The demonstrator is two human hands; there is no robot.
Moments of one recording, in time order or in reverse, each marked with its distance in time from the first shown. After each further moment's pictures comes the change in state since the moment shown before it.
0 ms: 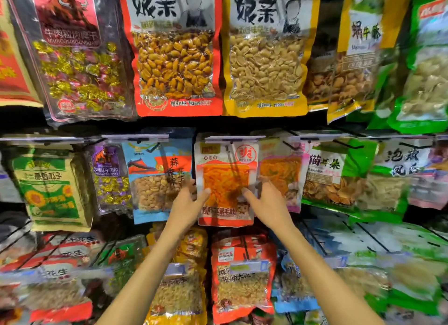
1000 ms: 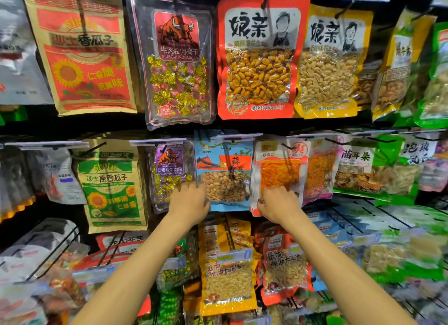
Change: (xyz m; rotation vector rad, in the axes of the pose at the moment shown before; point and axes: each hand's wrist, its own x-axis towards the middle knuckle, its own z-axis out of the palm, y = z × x) left_hand -0.004 -0.056 -0.171 1.095 -0.136 0.315; right_hand -0.047 -0.146 0.070 -0.792 -0.144 0.013
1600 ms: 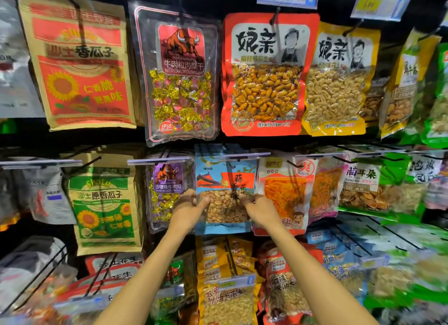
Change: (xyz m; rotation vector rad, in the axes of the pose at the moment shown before) left_hand 0.049 -0.017 0.031 -1.022 0.078 -0.287; right_hand 0.057 -0.035 0.017 0.838 0.013 0.195
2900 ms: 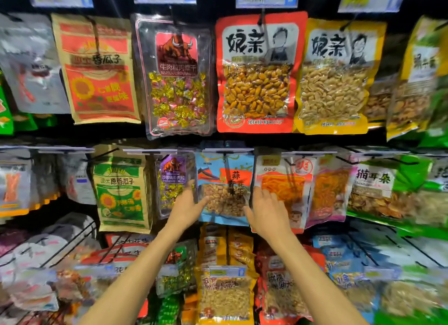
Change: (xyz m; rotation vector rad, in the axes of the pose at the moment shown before) left_hand -0.049 0.028 0.004 0.146 0.095 0.045; right_hand -0.042 0.018 -0.037 -0.557 0.099 -0.395
